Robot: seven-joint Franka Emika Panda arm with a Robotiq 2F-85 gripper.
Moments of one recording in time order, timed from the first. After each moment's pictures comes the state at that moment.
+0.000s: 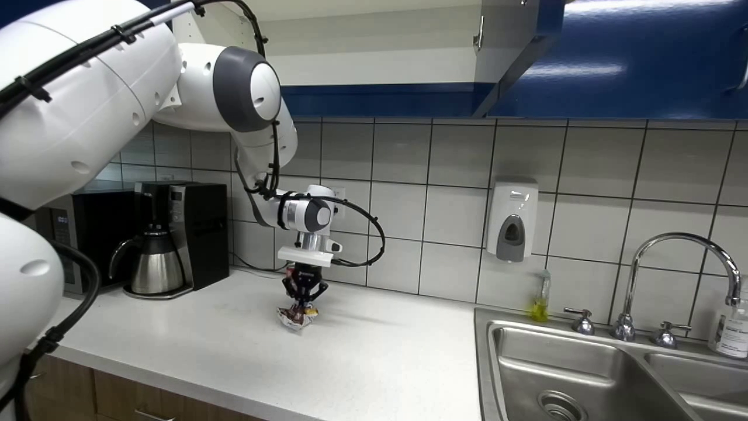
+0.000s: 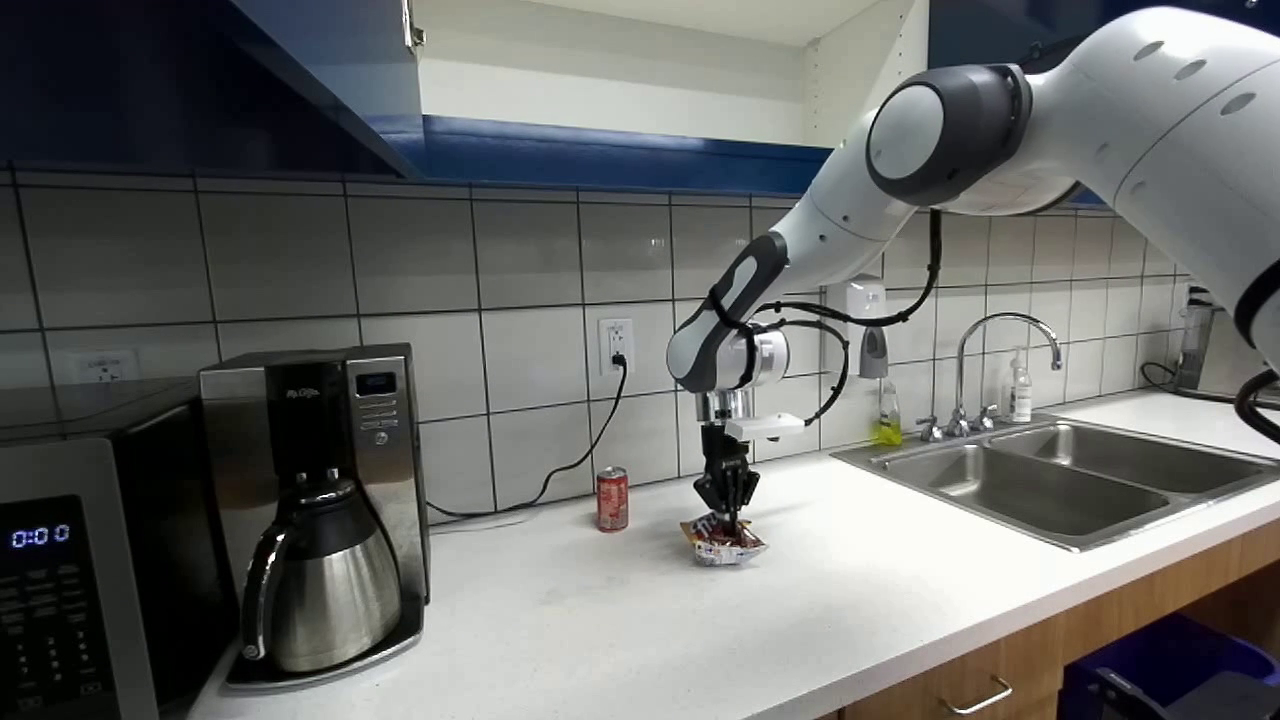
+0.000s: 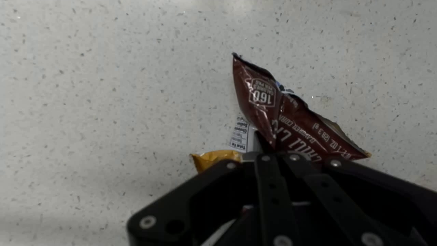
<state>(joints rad) -0.01 0.75 0.06 -1.61 0.02 2.18 -0.26</state>
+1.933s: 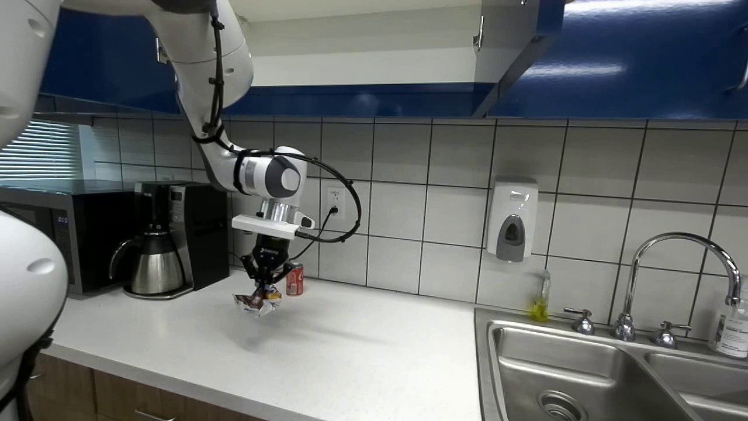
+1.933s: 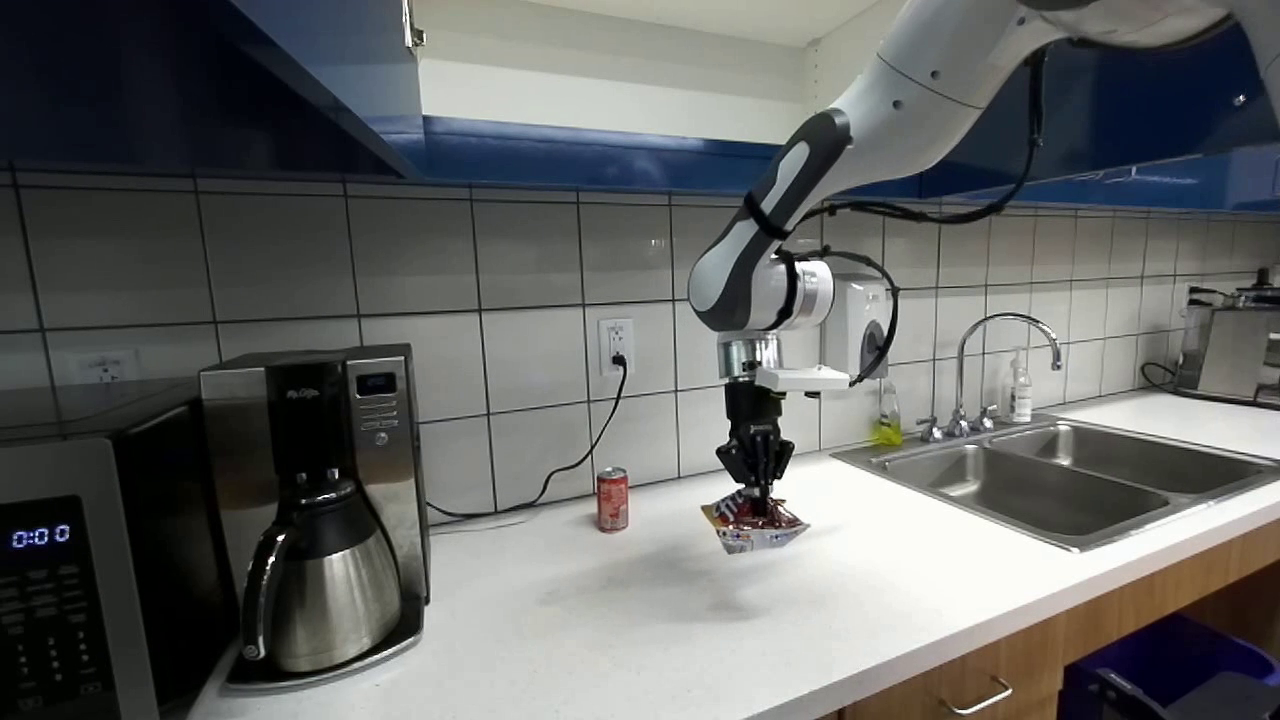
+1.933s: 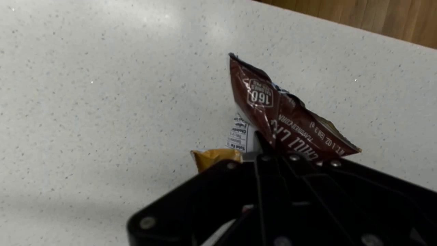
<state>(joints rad) 0.02 0.29 0.09 -2.11 0.09 2.17 -0.24</state>
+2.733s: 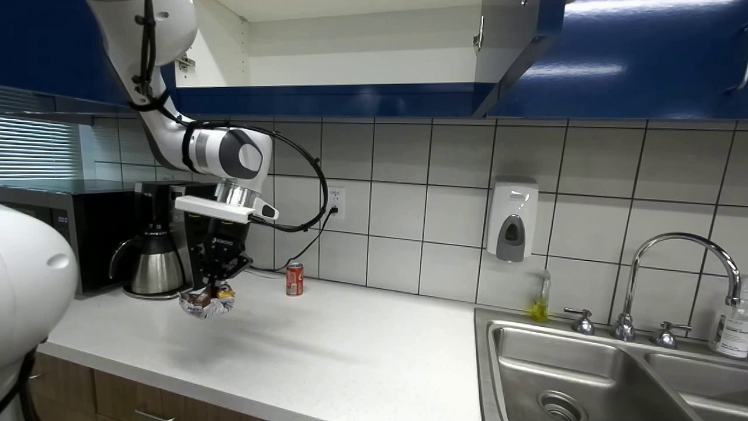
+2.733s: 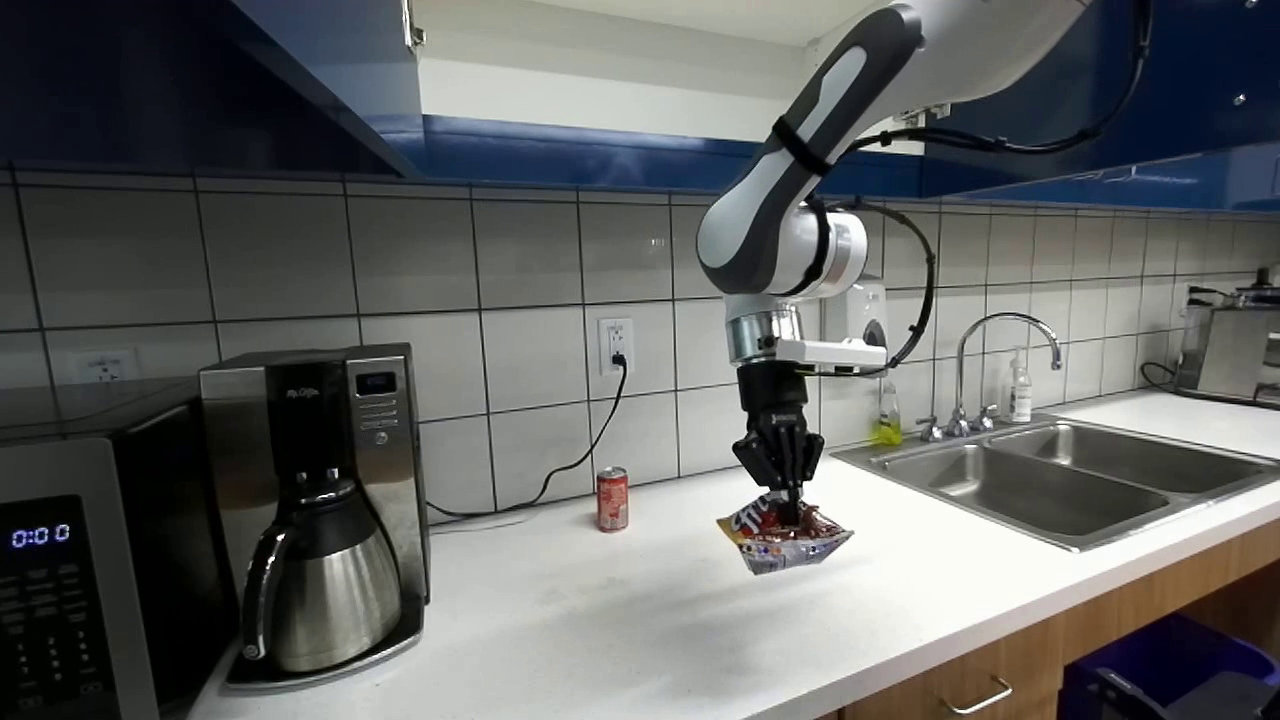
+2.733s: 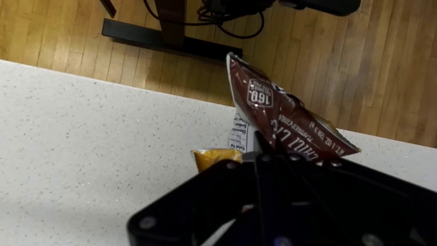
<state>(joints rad) 0.10 0.00 0.11 -2.37 0.15 2.07 -0.17</state>
